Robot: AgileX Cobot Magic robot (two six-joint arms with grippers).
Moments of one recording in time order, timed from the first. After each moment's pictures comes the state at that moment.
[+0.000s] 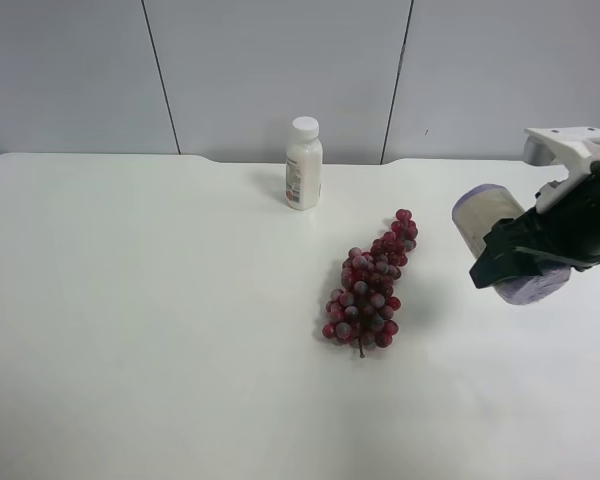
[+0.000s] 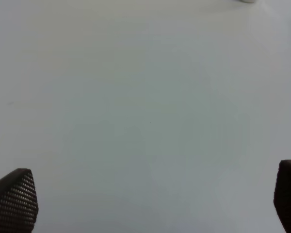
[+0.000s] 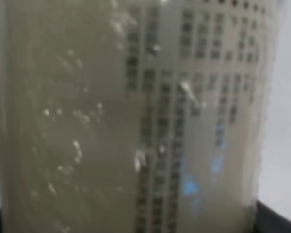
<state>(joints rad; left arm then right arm) -0.13 -0.01 -0.51 -0.09 1.06 0.11 0.07 1.36 -0.75 0.36 0.75 -0.45</state>
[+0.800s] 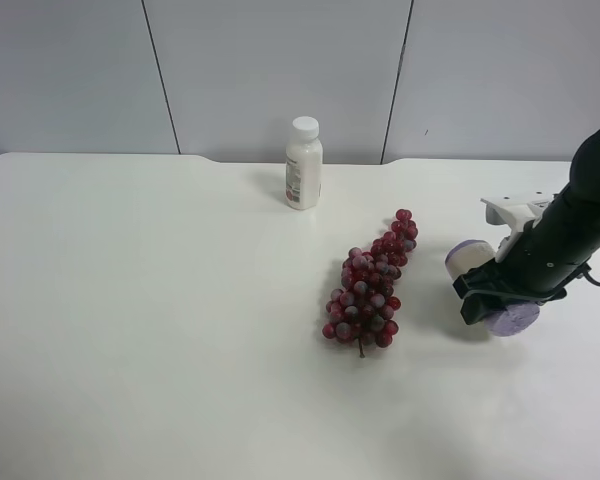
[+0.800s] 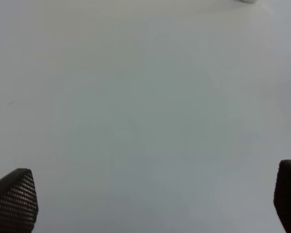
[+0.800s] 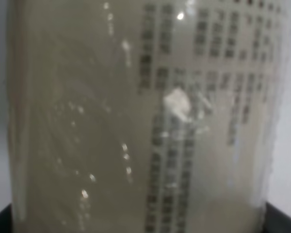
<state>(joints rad) -0.13 -0.01 -0.51 -0.09 1.06 0.11 0.07 1.71 -0.75 0.21 0.52 -0.34</state>
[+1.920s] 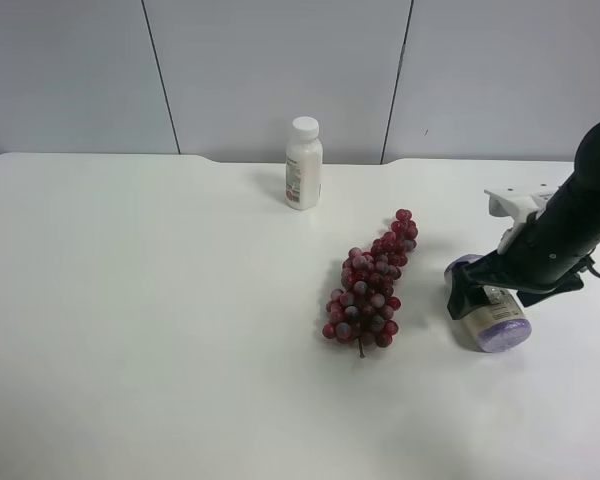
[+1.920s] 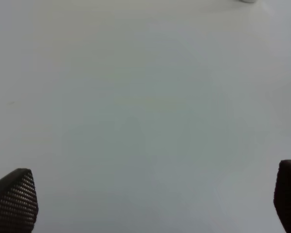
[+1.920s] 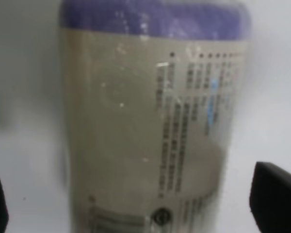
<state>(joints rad) -0.13 -0.01 -0.51 -0.09 1.06 0.11 0.07 1.66 -0.79 0.19 0.60 -0.31</state>
